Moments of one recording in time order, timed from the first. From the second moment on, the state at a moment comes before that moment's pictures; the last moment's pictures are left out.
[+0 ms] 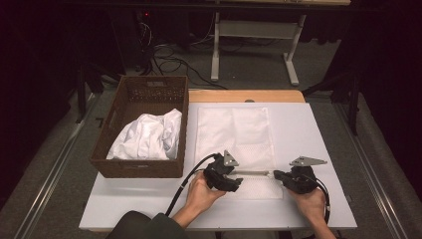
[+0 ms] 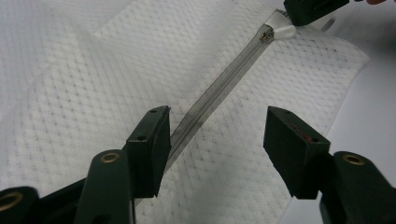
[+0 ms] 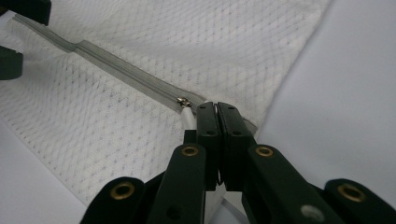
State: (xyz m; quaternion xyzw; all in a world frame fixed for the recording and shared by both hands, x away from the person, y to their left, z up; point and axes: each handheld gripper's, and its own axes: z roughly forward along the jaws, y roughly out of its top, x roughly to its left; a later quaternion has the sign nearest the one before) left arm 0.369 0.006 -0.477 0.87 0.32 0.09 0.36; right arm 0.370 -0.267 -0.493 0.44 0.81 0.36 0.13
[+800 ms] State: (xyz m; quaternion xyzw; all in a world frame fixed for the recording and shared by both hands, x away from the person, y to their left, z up) left arm 0.377 -0.046 -0.487 0.89 0.27 0.09 0.35; right arm 0.372 -0.251 -0.497 0.41 0.82 0.39 0.09
